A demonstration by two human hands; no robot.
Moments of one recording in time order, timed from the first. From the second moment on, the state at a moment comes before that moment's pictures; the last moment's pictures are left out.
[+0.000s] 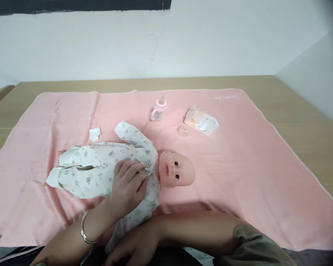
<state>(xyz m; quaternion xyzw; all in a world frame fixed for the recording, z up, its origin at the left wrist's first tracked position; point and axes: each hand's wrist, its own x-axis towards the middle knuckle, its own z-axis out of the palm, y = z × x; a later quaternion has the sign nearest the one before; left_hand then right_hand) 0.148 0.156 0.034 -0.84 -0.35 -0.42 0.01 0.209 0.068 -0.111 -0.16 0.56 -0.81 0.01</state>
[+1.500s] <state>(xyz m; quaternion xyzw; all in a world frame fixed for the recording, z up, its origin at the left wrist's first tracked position) 0.153 0.150 0.033 -0.83 -0.38 -0.41 0.04 0.235 0.069 -0.090 -0.11 0.58 -0.81 0.06</state>
